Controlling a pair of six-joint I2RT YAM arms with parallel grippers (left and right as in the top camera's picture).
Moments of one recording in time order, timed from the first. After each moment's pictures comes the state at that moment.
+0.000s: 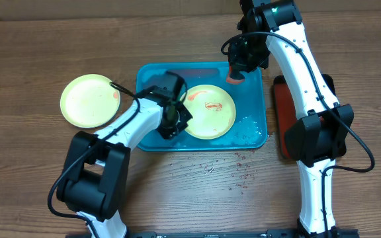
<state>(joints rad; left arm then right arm) -0.37 1.88 1.18 -0.64 0.21 -1.00 0.29 2.33 2.44 -1.49 -0.22 0.38</state>
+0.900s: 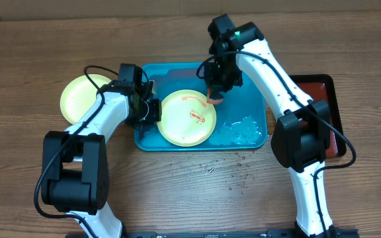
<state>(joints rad) -0.12 1.88 1.18 -0.65 0.28 -0.19 0.43 2.33 2.18 -1.30 -0.22 0.36</state>
